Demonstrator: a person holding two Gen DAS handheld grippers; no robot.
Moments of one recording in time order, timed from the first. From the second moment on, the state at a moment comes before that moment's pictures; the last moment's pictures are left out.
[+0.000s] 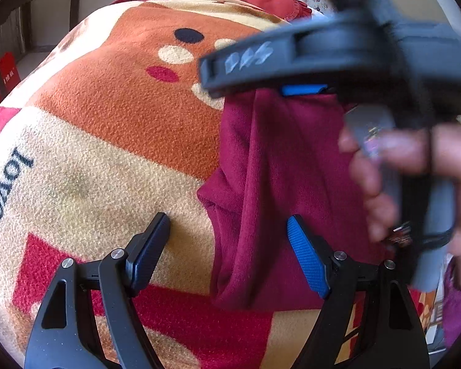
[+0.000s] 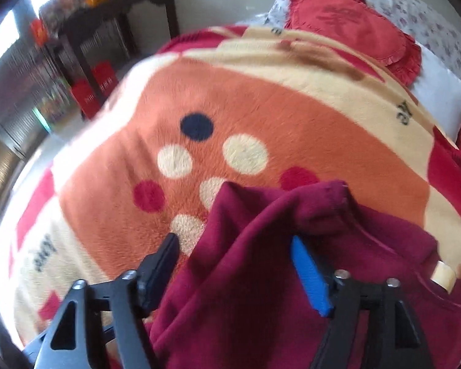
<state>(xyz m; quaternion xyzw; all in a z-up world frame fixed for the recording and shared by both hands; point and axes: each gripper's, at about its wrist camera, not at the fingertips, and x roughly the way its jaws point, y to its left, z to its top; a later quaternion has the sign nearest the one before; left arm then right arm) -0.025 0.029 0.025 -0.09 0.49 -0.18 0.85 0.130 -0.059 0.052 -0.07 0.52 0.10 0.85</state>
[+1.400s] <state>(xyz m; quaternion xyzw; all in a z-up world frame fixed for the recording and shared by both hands) -0.028 0.009 0.044 -0.09 0.47 -0.20 0.85 0.121 -0.095 0.079 0.01 0.51 0.14 0.85</state>
